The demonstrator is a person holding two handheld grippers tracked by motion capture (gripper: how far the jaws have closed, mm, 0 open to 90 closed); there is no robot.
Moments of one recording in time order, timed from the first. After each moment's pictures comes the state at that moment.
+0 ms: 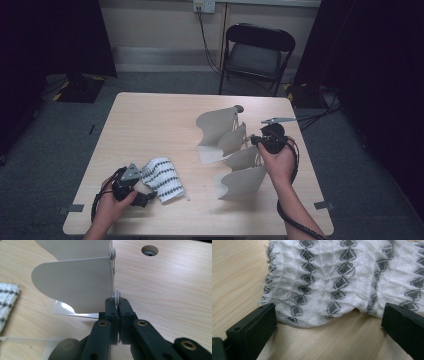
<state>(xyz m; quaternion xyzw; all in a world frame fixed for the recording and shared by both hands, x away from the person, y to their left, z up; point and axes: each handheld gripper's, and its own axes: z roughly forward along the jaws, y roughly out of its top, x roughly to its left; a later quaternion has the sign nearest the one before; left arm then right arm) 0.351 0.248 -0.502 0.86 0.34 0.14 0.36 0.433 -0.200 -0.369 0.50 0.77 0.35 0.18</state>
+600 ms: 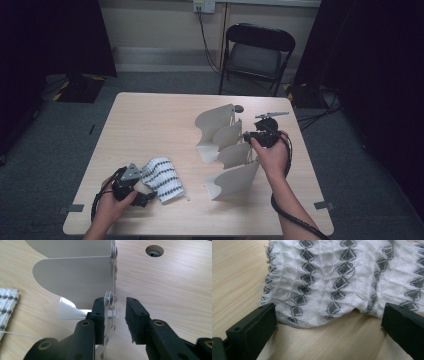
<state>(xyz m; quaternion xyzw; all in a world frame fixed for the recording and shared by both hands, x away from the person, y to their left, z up) 0.352 0.248 -0.502 0.86 0.34 0.14 0.36 0.452 -0.187 -0.369 0.51 0.78 0.34 0.16</state>
